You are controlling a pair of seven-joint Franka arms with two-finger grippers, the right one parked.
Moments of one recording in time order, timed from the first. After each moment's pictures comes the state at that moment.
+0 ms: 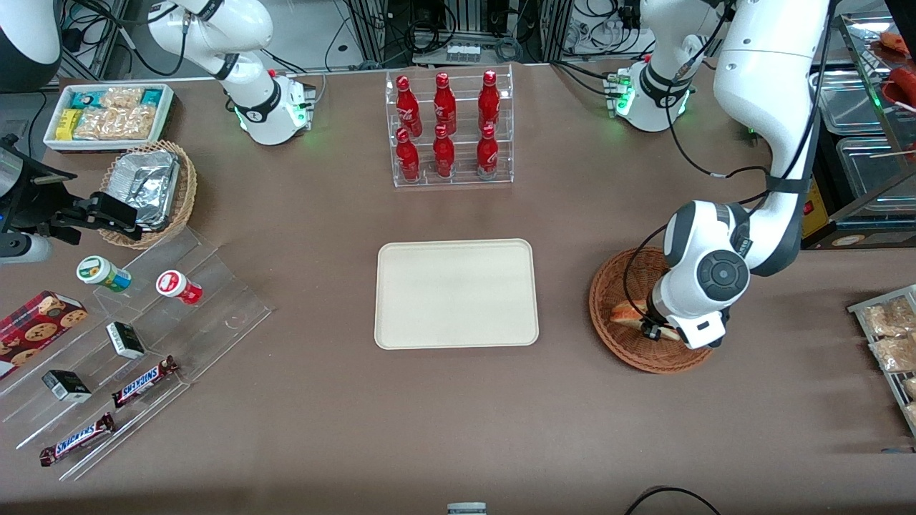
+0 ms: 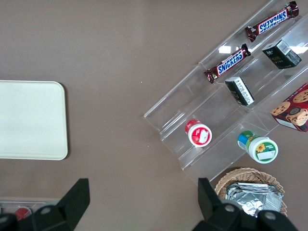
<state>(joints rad) -0.25 0.47 0.03 -1.82 0.03 2.15 -1.41</state>
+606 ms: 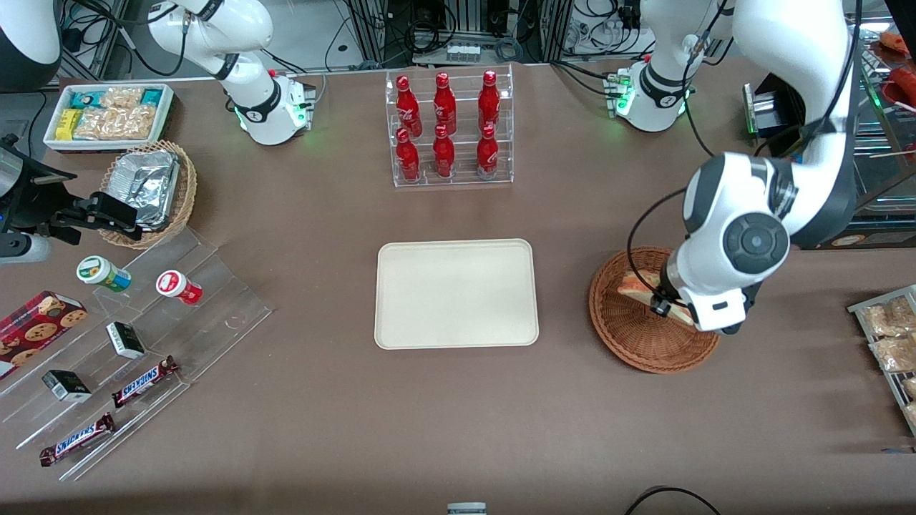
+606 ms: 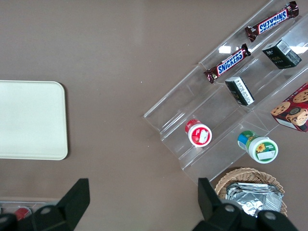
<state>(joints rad) -0.31 0.33 0.02 -1.62 0.03 1.80 -1.26</state>
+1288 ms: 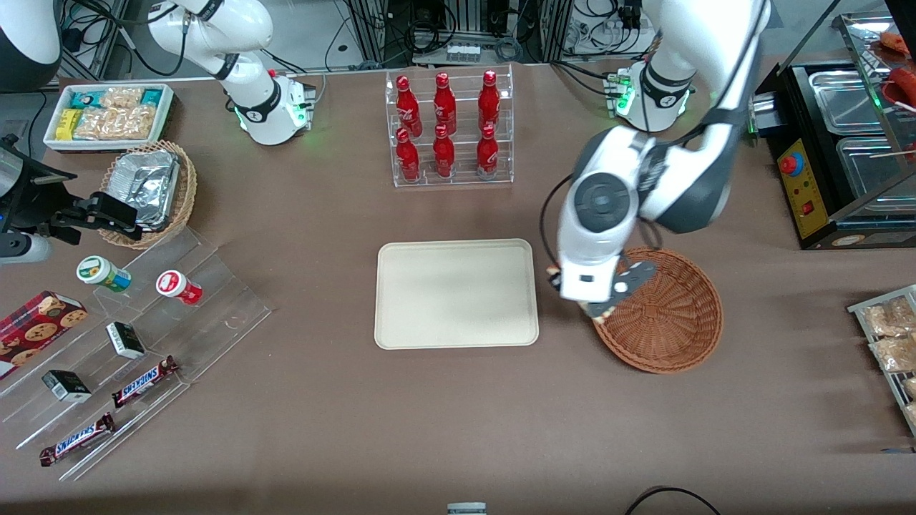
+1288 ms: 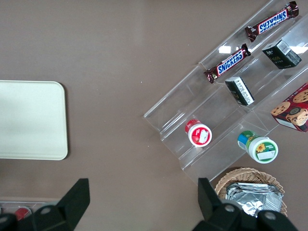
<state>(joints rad) -0.56 0.44 0.01 -1.56 0.07 1.85 -1.16</state>
